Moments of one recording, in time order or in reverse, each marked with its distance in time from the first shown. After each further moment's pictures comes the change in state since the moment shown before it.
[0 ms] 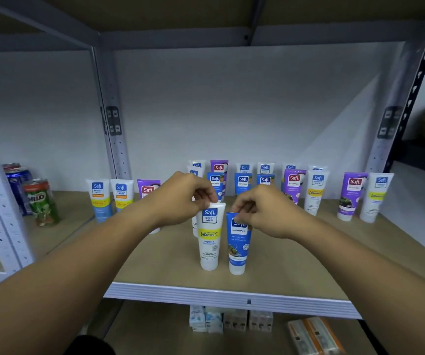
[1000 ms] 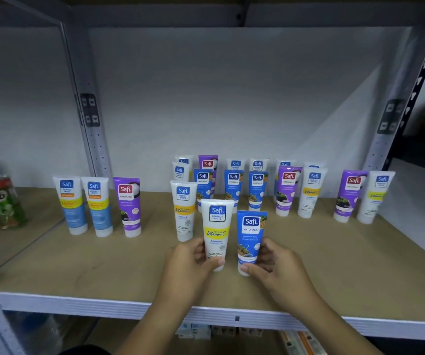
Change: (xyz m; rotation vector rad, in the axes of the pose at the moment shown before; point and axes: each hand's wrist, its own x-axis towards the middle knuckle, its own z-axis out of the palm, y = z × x) left_hand -0.029 -0.007 0.158 -0.660 0.309 -0.369; right_hand -0.051 0.091 0.089 0.549 0.263 0.192
